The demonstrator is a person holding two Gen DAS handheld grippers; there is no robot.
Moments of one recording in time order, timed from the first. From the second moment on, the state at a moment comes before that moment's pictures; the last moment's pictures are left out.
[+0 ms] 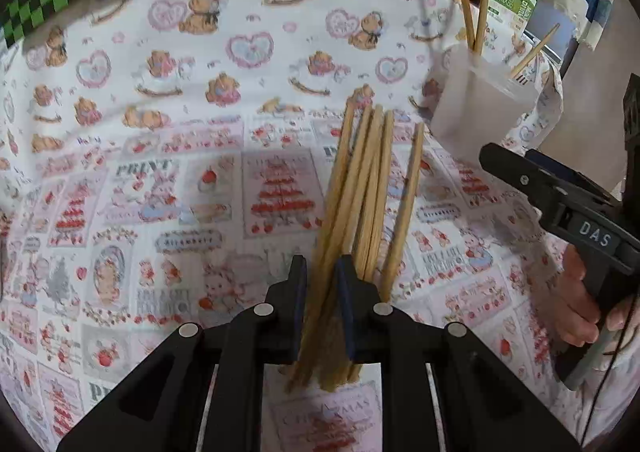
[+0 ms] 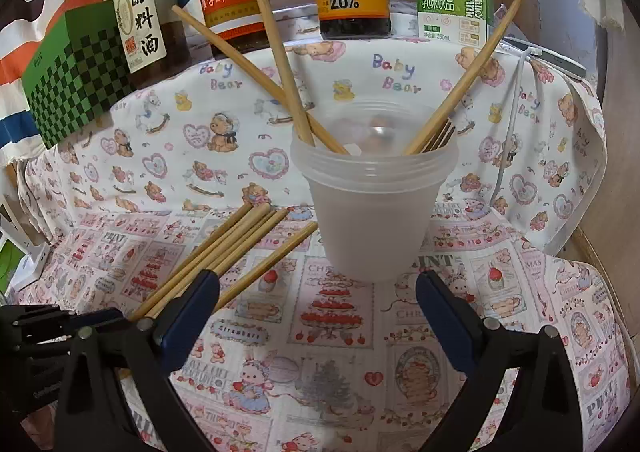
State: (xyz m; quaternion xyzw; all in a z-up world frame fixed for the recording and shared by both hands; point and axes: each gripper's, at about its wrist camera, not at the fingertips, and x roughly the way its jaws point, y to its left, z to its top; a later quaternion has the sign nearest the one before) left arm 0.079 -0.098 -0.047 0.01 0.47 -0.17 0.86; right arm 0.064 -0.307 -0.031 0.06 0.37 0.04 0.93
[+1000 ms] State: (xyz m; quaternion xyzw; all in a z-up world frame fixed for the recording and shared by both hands) left arm -0.007 -0.041 0.069 -0.05 0.13 -0.12 0.98; right arm 0.051 -0.273 0.010 0.09 0.41 0.10 0.90
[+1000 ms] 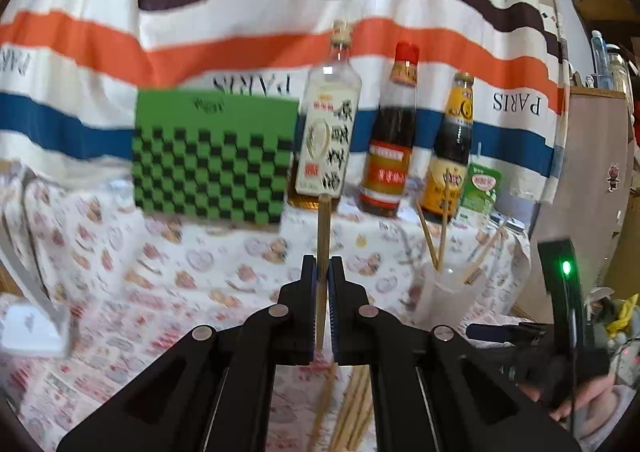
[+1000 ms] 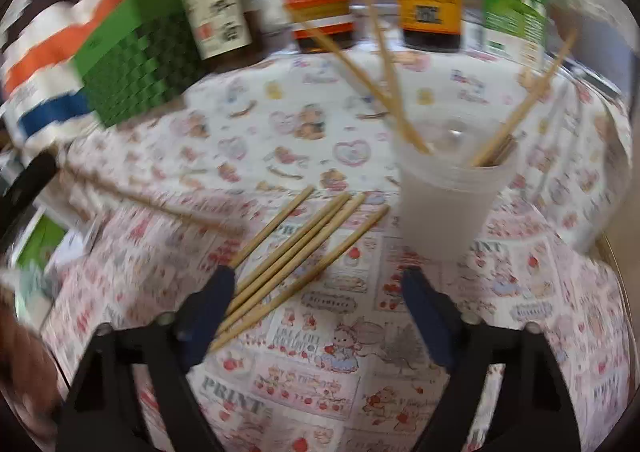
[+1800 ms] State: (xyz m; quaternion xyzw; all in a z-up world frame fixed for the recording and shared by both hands) left arm -0.021 -0.016 0.086 -0.07 0.09 -0.08 0.99; right arm 0.127 -0.228 -0.053 0.08 0.53 -0.06 0.84
